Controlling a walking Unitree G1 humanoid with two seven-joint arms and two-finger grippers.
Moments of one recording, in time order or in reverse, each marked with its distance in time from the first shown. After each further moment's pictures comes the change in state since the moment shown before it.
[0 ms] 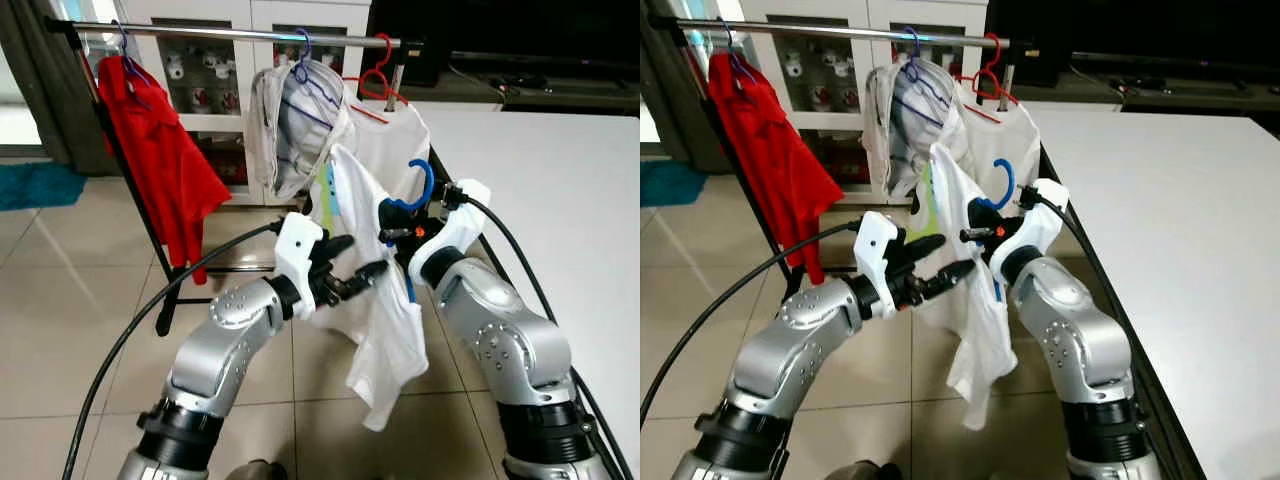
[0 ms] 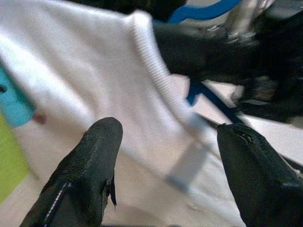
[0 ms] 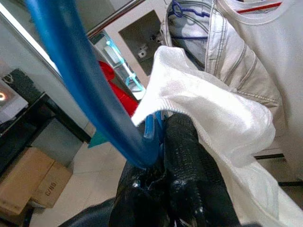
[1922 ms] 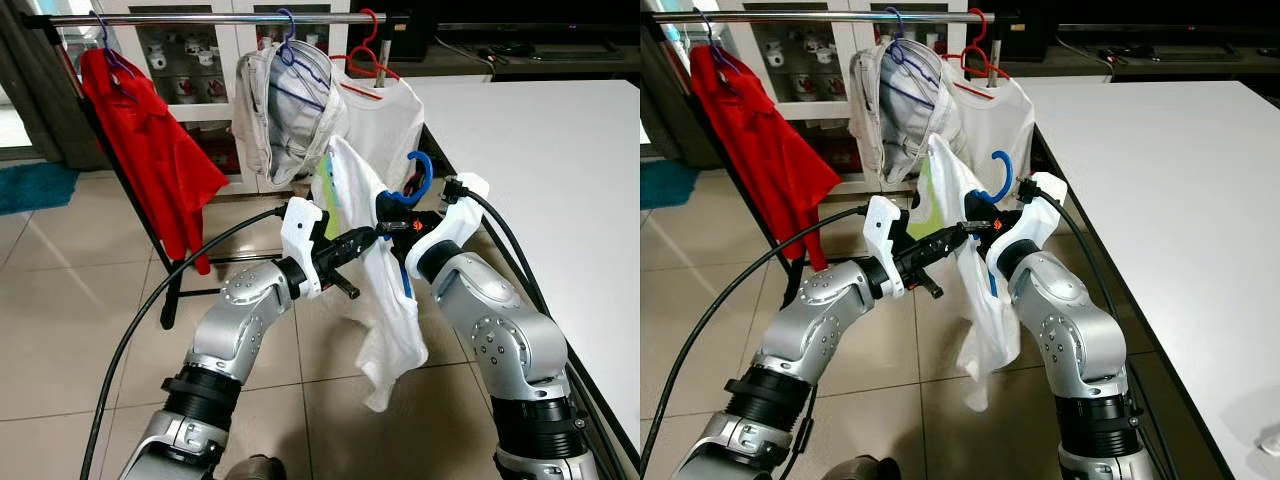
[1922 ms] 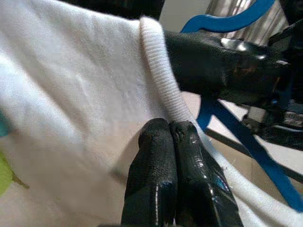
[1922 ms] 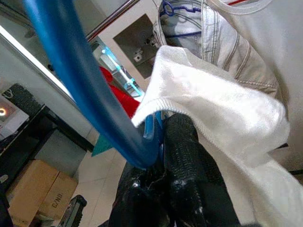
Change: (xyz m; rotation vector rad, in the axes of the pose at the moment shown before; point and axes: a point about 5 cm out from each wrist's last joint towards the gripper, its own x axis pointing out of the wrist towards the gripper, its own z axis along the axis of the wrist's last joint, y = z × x) left arm 0.023 0.015 0.001 -0.054 -0.086 -0.078; right arm 0.003 0.003 0.006 0.015 -0.024 0.006
